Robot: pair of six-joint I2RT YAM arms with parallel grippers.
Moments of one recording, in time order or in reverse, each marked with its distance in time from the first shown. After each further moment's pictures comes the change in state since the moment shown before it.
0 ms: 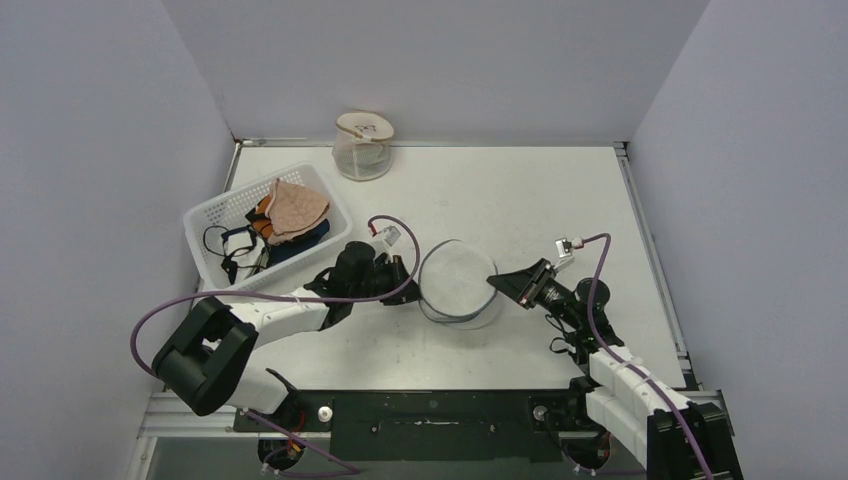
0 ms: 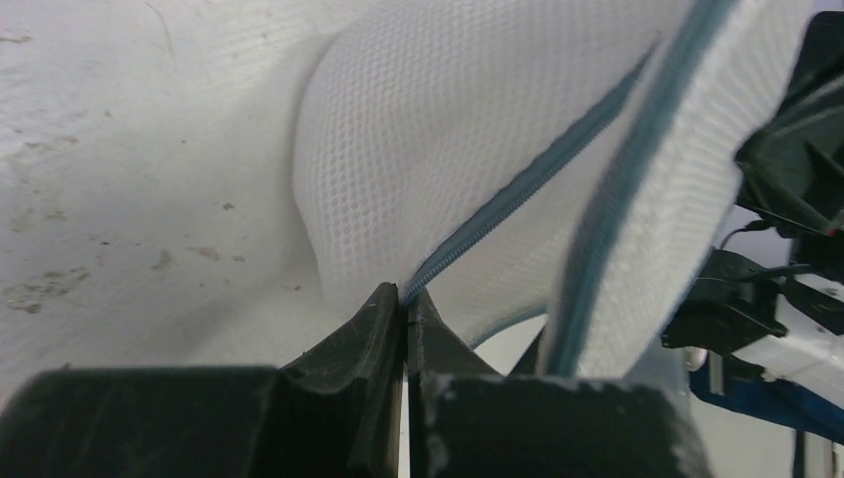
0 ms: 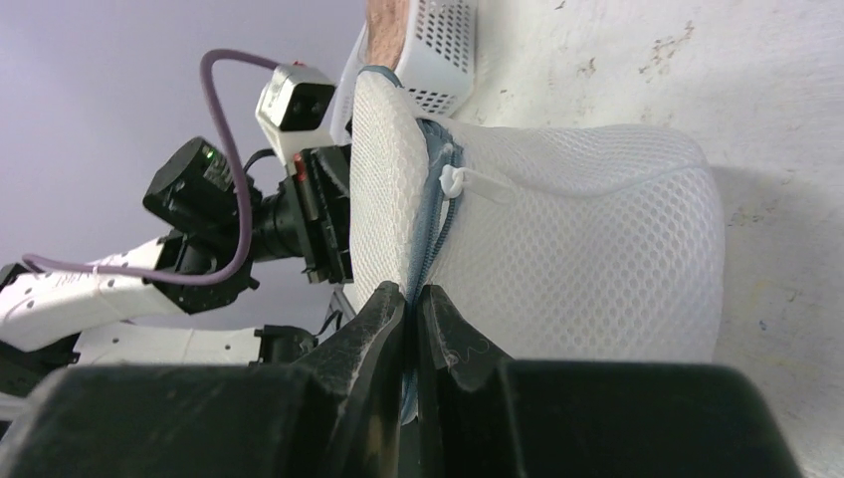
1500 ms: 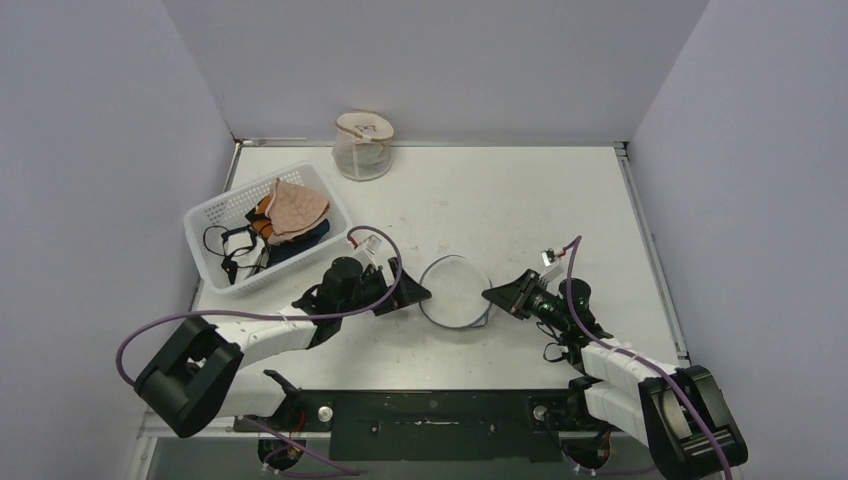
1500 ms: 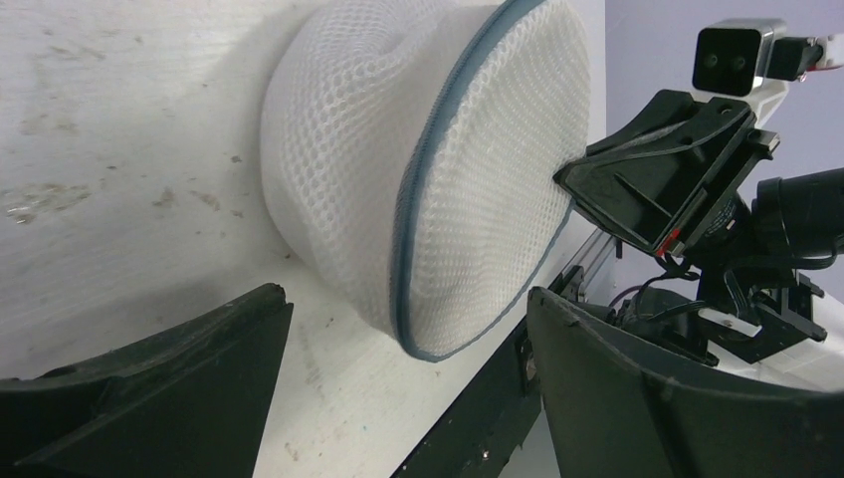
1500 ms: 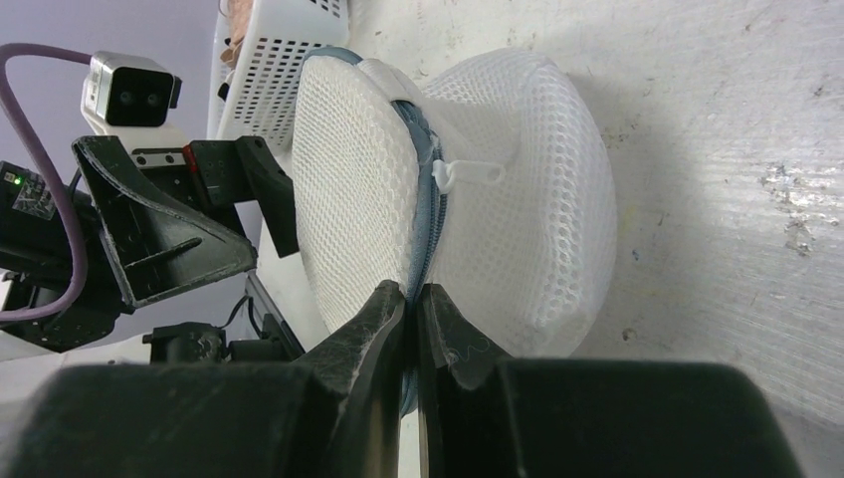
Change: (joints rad) left arm -0.009 -0.117 -0.169 0.151 -0.064 -0.235; right arm 0.078 0.179 -0.024 -0.037 0.135 -0.147
